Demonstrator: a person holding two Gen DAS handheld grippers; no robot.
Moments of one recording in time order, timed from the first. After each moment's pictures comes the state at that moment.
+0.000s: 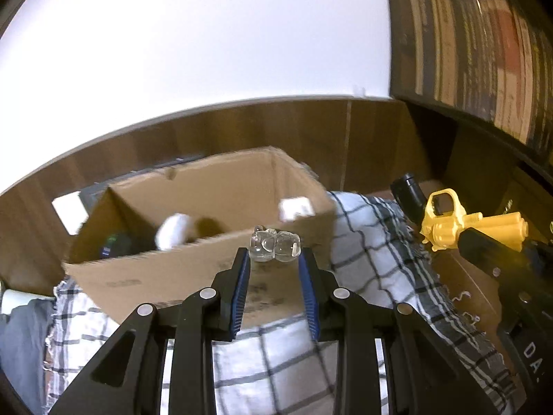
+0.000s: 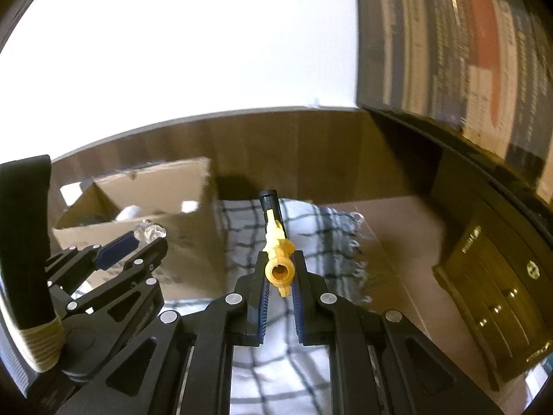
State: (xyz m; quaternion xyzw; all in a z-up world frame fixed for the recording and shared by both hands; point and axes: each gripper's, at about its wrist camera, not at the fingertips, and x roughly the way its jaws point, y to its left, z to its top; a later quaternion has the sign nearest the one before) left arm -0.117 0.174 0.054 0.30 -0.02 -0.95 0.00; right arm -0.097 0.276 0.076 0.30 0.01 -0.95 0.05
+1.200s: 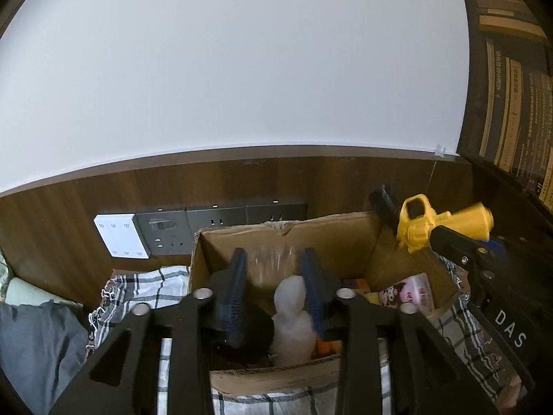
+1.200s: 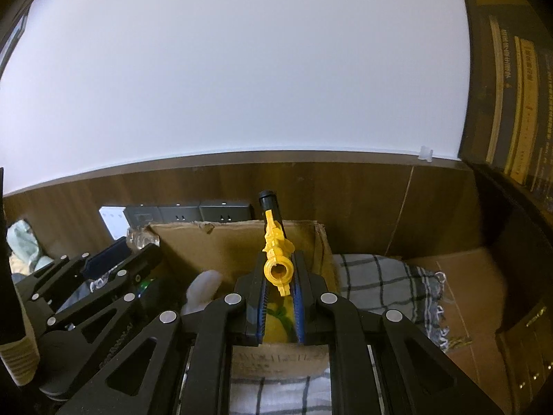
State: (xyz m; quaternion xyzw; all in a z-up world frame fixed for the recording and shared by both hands) left arm -0.160 0.051 0.086 0.28 0.02 -0.96 0.05; right arm -0.177 0.168 0.105 0.29 0.02 -0.95 0.13
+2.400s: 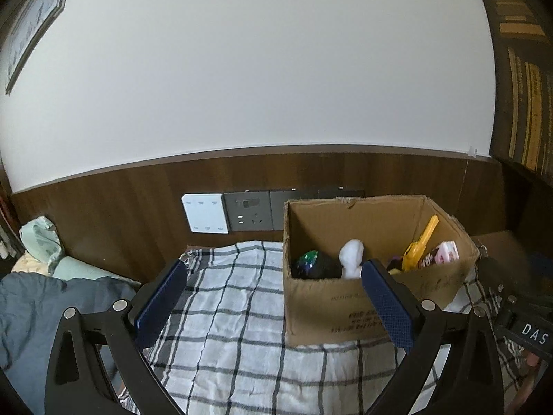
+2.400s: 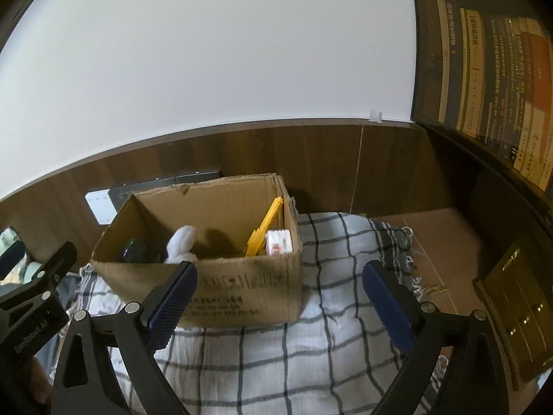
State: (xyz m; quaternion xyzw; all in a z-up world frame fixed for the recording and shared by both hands) left arm -0.064 0.032 0.099 0.26 0.01 -0.95 0.17; right arm -0.112 0.200 0.091 0.31 0.00 -0.95 0.07
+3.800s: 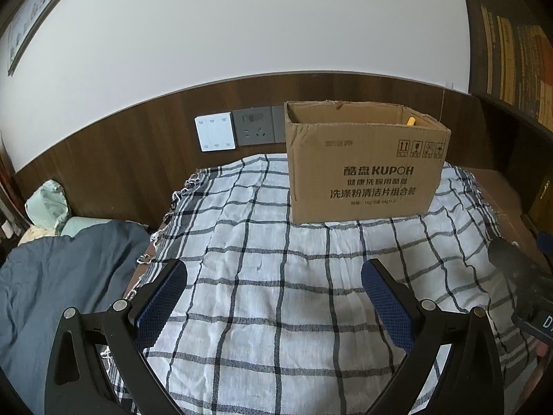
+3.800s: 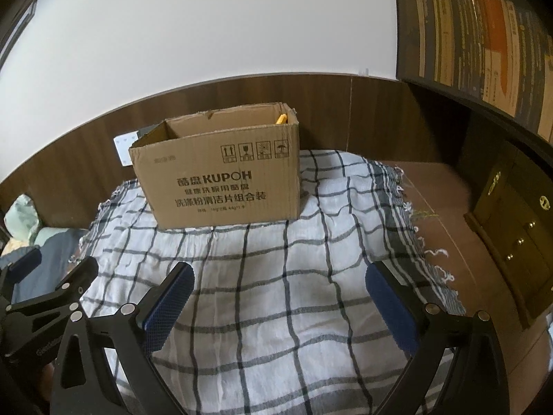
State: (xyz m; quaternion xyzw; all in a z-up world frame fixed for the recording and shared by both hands) left arm 0.043 0.056 0.034 0.33 0.01 -0.93 0.16; right arm 0.006 0.225 0.034 0.34 0.01 -0.94 0.09
